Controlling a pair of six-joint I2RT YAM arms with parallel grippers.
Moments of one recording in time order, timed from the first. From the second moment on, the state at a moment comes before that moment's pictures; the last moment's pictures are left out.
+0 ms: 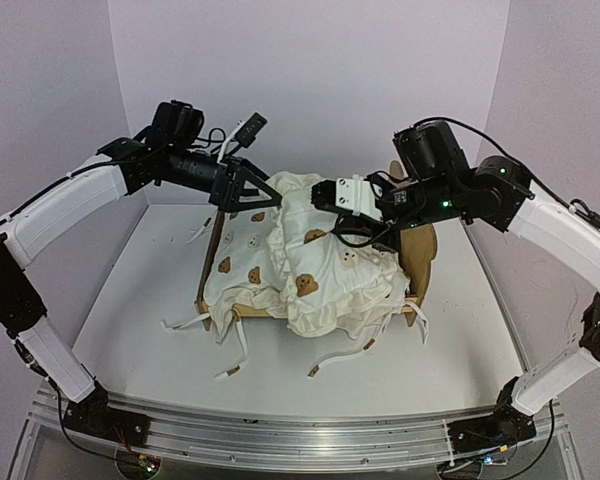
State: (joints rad) left arm -0.61 1.60 1.69 -0.55 0.96 0.03; right arm 0.90 1.47 1.64 -0.79 -0.12 -0.81
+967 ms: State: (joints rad) left arm -0.61 1.66 1.59 -0.46 0.92 -0.21; right arm 1.12 1.40 1.42 -0.55 0.31 -0.15
